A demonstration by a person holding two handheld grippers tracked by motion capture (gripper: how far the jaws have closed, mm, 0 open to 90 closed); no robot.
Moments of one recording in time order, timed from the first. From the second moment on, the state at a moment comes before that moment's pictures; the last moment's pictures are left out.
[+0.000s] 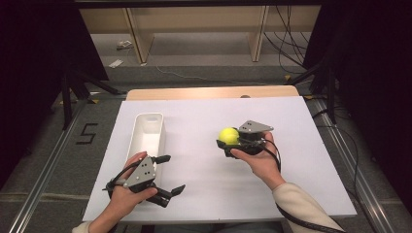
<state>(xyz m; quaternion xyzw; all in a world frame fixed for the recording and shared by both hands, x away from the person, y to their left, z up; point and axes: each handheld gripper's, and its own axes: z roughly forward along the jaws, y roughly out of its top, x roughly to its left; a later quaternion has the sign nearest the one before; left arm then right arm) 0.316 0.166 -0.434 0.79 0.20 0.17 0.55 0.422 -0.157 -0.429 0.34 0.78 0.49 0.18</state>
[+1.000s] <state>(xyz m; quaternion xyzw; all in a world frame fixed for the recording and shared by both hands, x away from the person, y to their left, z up) 0.315 0.166 -0.434 0.79 0.20 0.17 0.55 0.425 -0.146 -0.427 0.34 0.78 0.50 0.18</state>
